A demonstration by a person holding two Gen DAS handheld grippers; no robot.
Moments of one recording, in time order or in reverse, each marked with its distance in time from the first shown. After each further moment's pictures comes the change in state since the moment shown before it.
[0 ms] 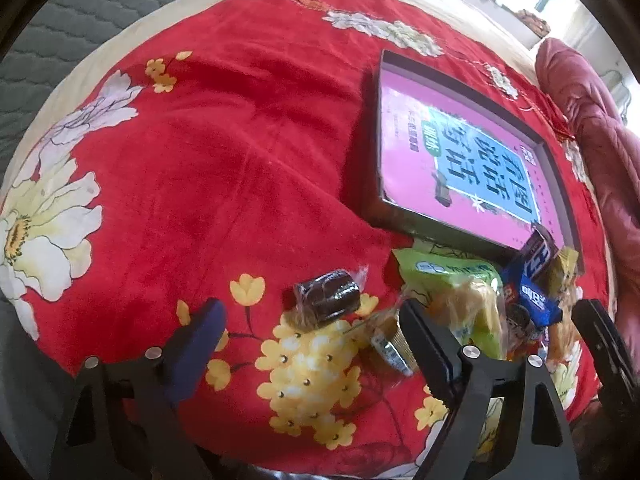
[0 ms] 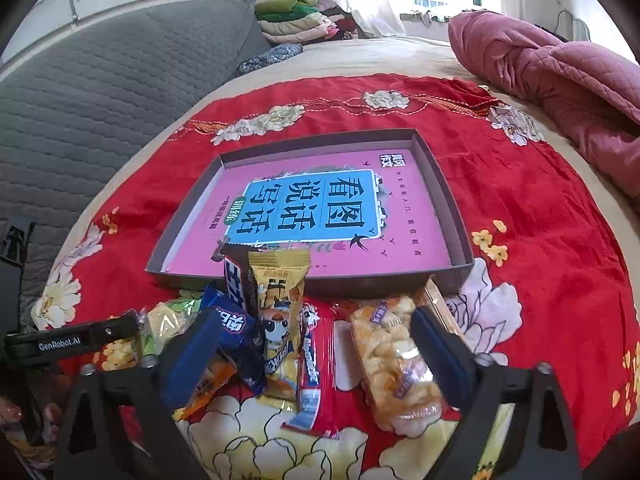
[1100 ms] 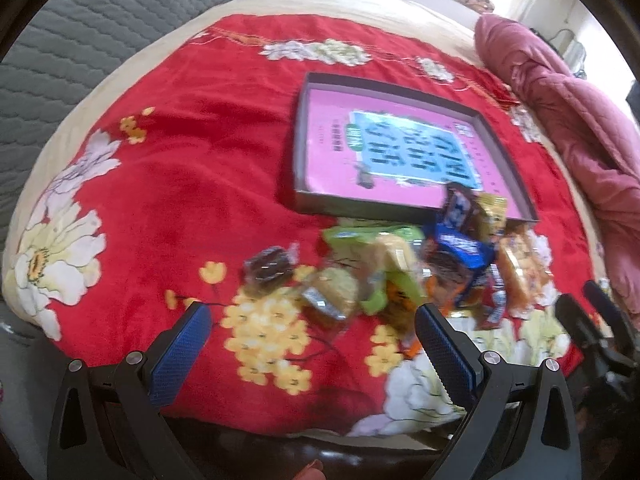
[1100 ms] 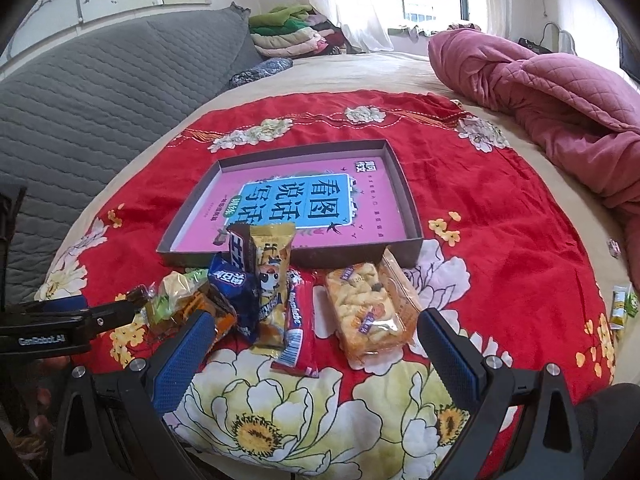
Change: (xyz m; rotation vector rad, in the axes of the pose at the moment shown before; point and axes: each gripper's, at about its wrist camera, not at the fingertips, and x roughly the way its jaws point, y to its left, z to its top) left arm -0.051 -0.033 -0.034 0.187 -0.091 -0.032; right arm -0.060 -0.002 -0.030 0.011 -0.055 -0.041
